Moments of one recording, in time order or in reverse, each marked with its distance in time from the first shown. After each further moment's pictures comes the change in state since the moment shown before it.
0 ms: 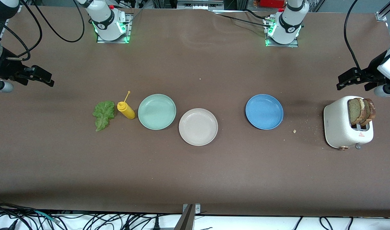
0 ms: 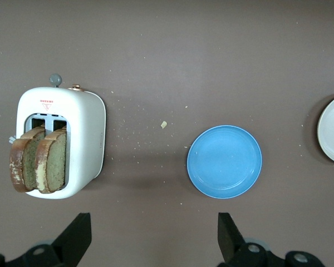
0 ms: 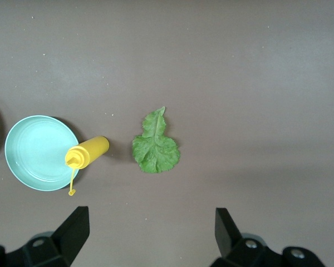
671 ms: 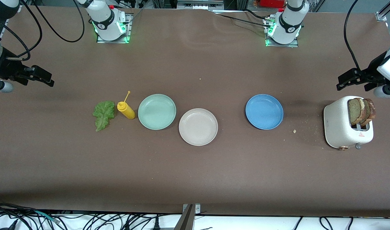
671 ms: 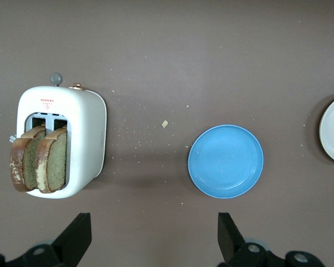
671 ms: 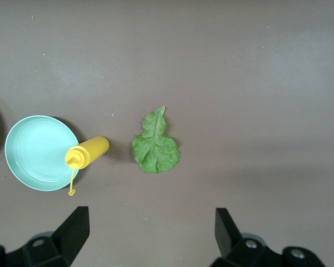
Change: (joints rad) left arm 0.005 0.009 0.001 -0.001 0.004 0.000 0.000; right arm 0.000 0.000 0.000 0.000 0.000 0.000 0.000
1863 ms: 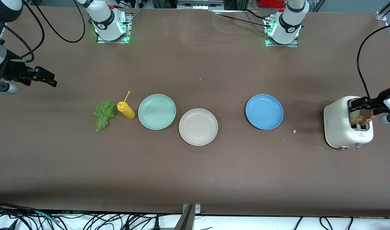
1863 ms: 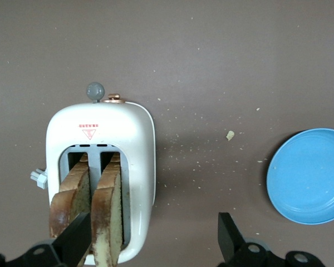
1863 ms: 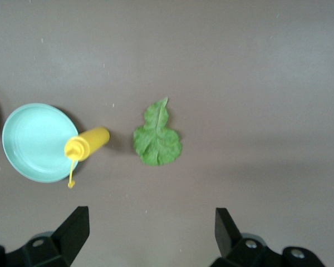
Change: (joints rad) left arm 0.215 0.146 0.004 -0.176 0.004 0.325 0.339; right arm 0.013 0.018 0.005 -0.004 0.000 -0.039 -0.010
